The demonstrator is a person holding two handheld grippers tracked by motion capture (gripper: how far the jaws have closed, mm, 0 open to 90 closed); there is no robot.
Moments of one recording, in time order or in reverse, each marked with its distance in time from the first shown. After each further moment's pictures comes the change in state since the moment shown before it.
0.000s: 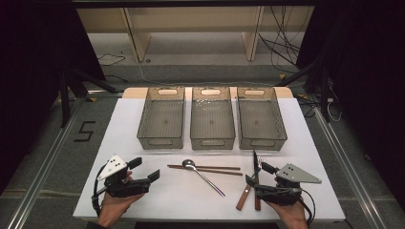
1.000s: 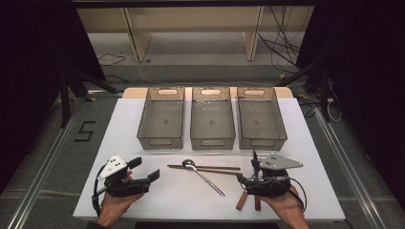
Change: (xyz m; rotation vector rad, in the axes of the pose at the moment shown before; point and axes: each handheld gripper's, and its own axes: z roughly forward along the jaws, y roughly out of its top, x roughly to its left) left arm 0.001 0.000 0.000 0.003 0.003 0.001; right arm 0.017 0.035 0.020 0.196 0.030 -0.084
